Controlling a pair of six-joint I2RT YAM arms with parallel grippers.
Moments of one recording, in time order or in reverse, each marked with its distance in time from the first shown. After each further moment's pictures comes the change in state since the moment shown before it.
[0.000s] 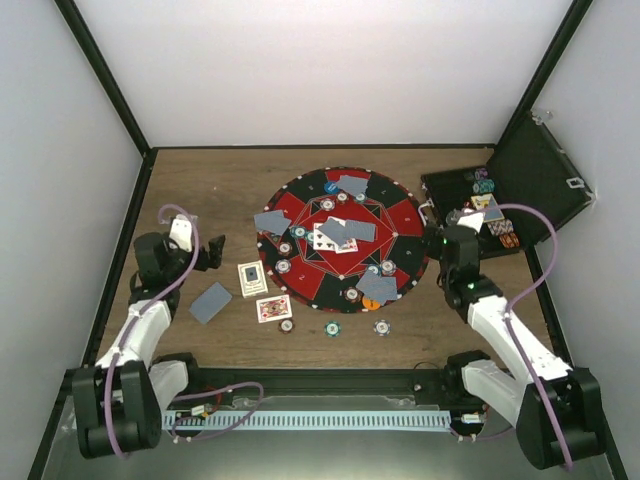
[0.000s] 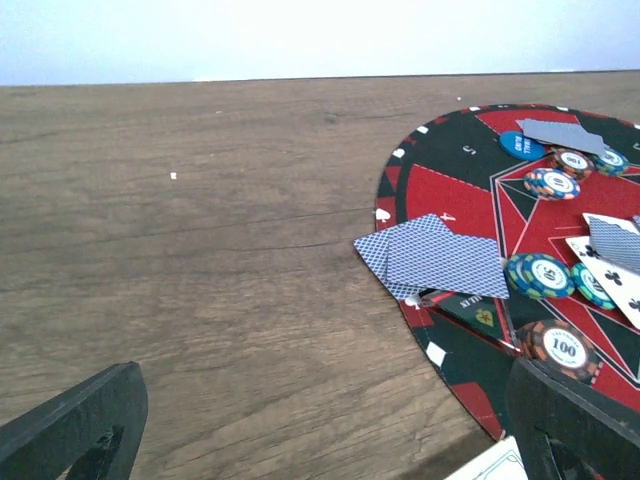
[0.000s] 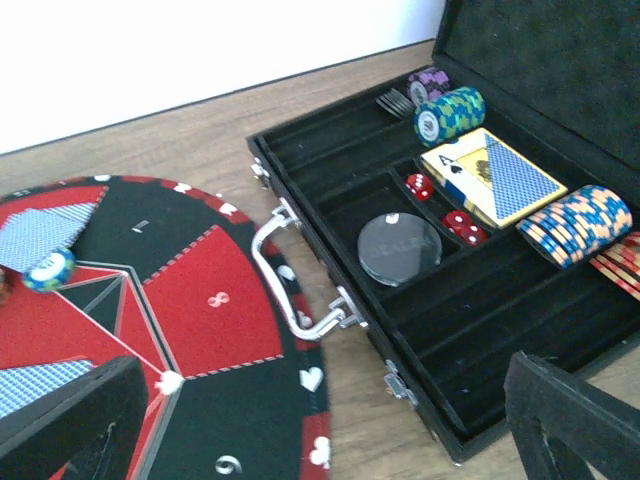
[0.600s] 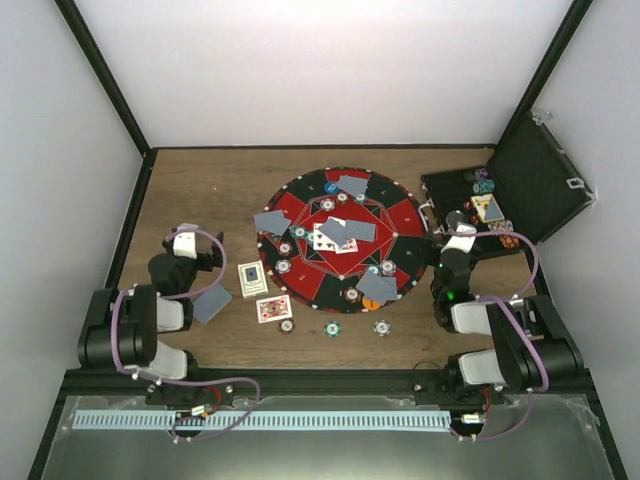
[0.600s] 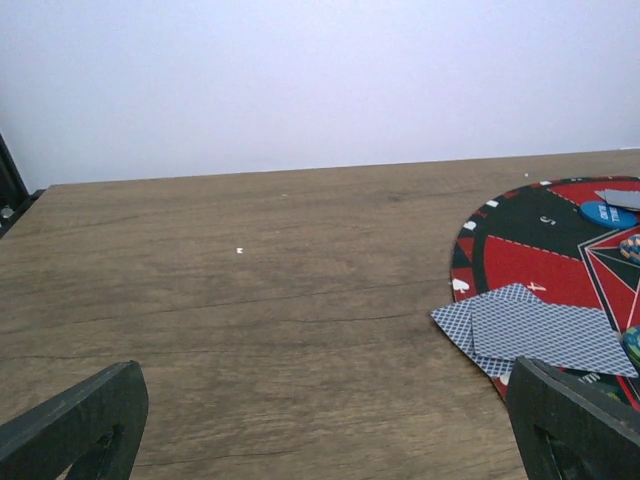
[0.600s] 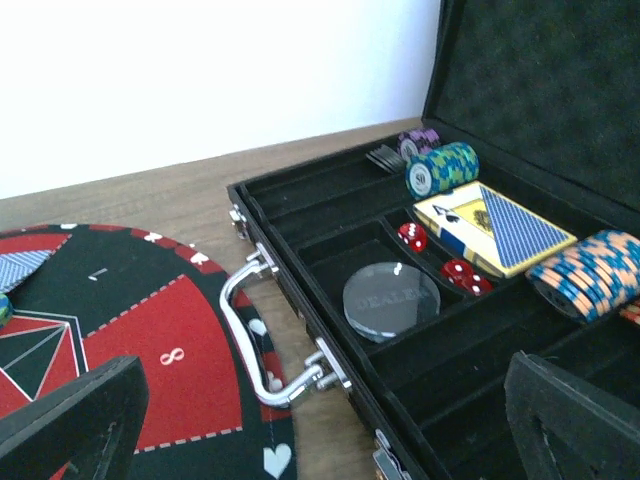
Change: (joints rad) left arm -0.018 0.438 -0.268 1.011 -0.129 -0.084; right arm -0.040 0.360 -0.370 1.011 0.058 -0.163
